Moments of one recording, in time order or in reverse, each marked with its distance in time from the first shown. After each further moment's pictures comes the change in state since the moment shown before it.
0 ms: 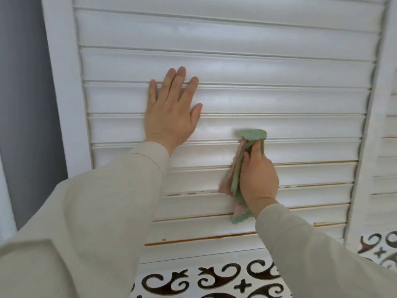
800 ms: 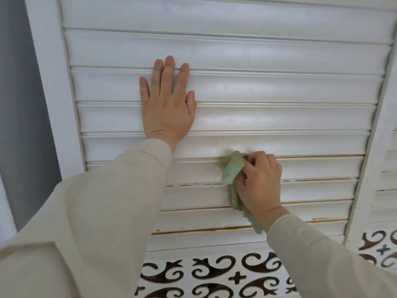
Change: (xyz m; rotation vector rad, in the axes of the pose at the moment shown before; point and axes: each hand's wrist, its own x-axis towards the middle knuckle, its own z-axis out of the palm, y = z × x) left_hand -0.010 0.019 0.003 -0.012 0.059 -0.184; right_hand -0.025 0.032 -0.002 0.034 0.126 -0.438
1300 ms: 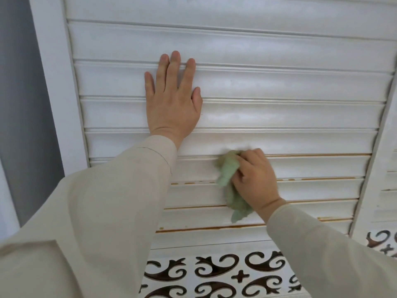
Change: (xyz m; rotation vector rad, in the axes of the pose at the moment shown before) left_hand -0.001 0.000 0.001 0.003 0.000 -0.003; right_hand 0.011 -0.003 0.013 0.152 0.001 -0.200
